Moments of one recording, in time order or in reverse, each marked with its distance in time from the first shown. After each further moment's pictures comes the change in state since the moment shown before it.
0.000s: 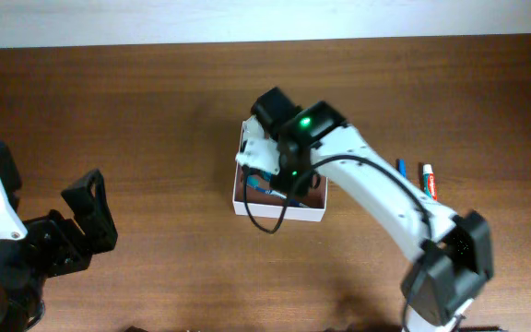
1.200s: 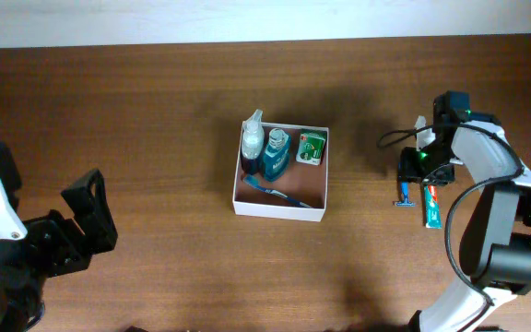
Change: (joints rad) left arm 0.000 0.000 0.000 0.000 0.000 0.000; right arm -0.796 0.062 -0.403 0.323 -0.075 0.568
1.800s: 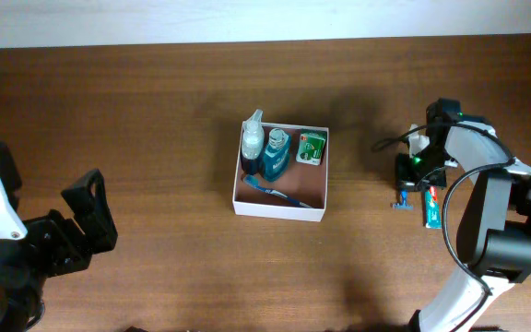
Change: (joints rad) left arm 0.000 0.000 0.000 0.000 0.000 0.000; right arm 0.000 0.070 -0.007 -0.021 -0.047 0.008
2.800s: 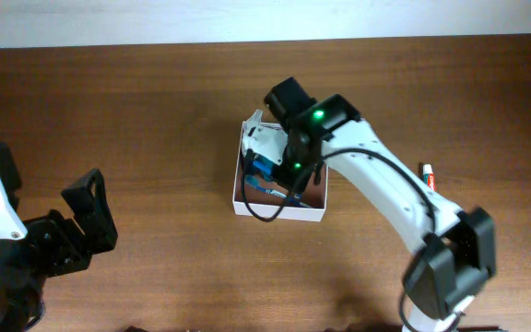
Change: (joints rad) left arm 0.000 0.000 0.000 0.000 0.000 0.000; right arm 0.751 -0.109 0.383 -0.248 -0.037 -0.491
